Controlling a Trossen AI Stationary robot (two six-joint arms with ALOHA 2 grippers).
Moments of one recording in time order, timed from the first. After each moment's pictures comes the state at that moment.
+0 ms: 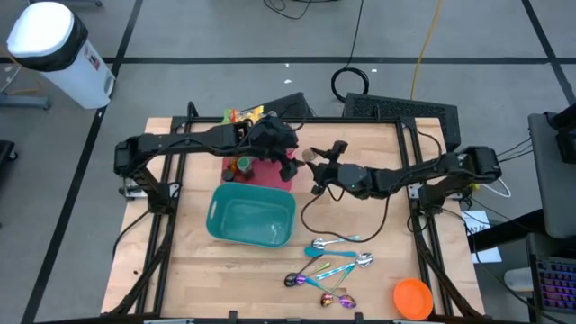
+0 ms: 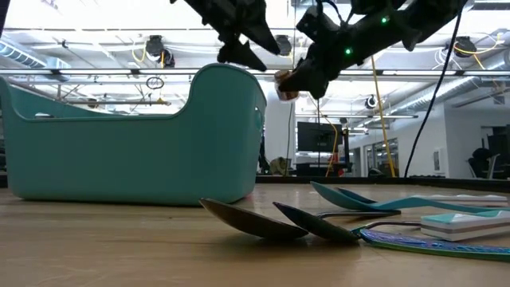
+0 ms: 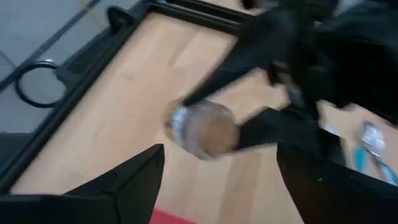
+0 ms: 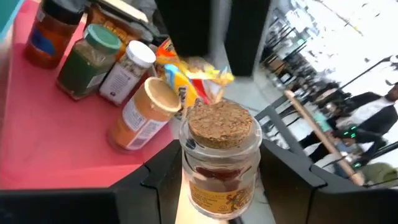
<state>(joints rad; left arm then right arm) 0.20 1.66 1.48 -0.46 -0.01 -0.14 0.01 1.47 0.75 0.48 0.72 -0.53</state>
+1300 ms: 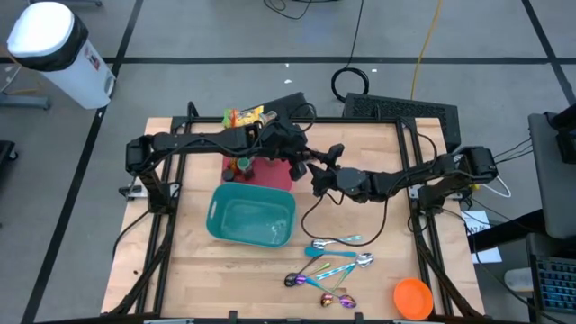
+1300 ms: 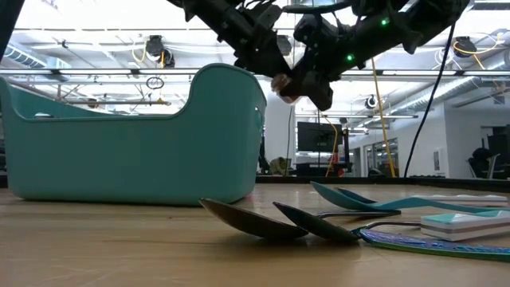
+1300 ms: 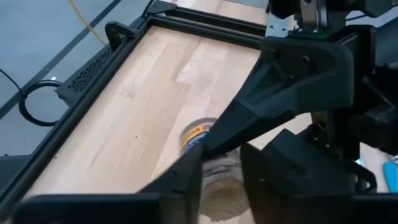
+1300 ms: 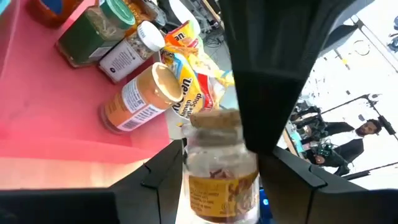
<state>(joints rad) 0.23 1.77 1.48 -0.32 -0.02 -0.07 0.06 1.49 0.74 0.54 0.75 -0.78</state>
